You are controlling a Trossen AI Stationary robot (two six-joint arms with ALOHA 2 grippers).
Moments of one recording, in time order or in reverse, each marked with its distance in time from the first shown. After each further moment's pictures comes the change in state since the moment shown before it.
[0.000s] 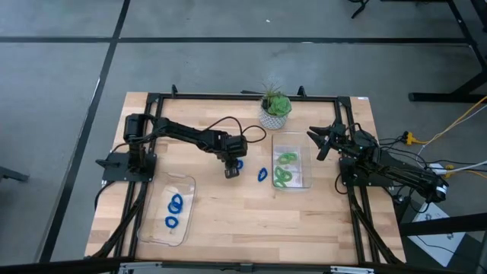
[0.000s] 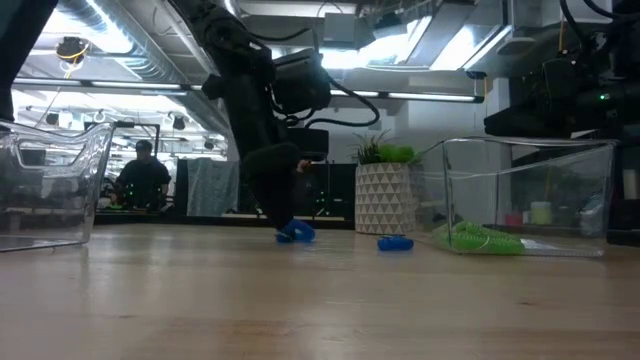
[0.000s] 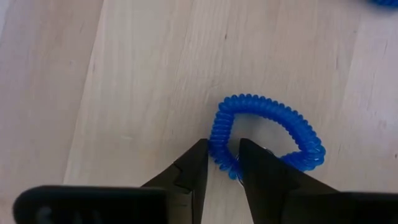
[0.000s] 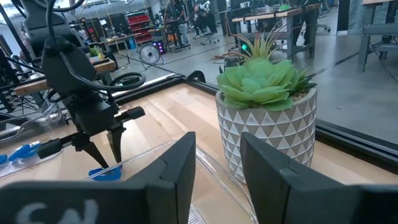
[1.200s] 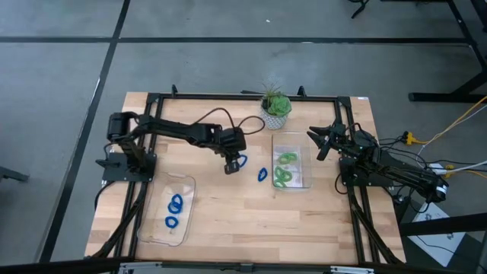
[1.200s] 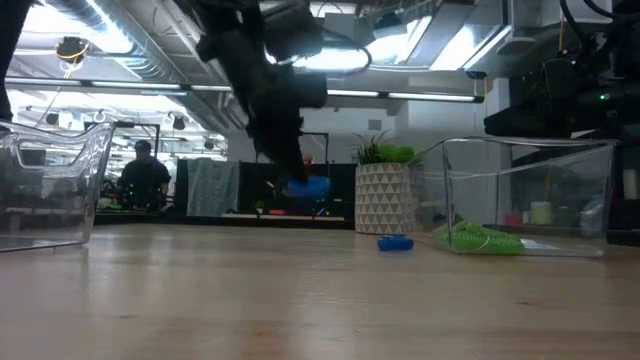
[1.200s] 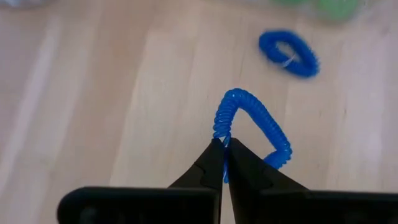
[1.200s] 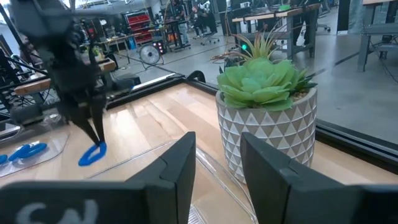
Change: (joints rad) left arm 0.004 -0.169 0.023 -0.020 -0.003 0.019; right arm 0.000 0.000 0.000 0.000 0.000 0.000
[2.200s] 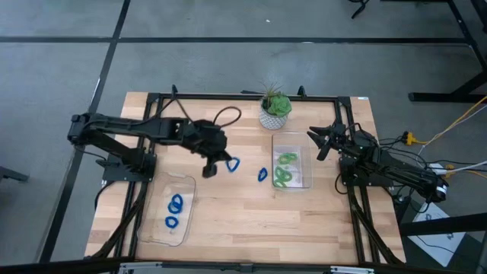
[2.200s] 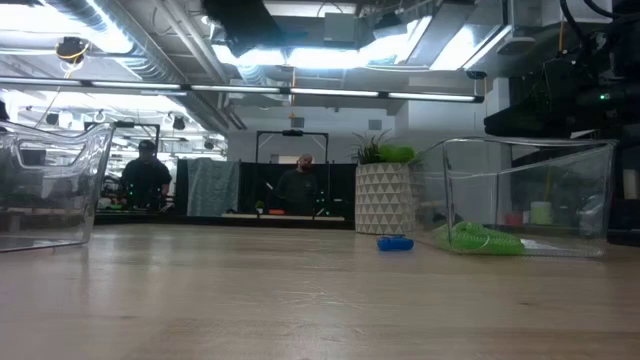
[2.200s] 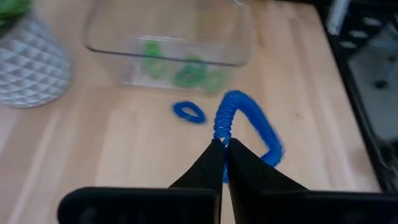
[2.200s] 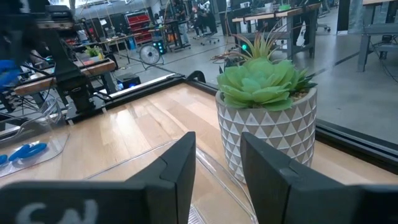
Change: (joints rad) left arm -0.113 -0.418 0.003 -0.104 0.074 -0.009; right arm 0.000 0.000 0.000 0.000 0.000 0.000
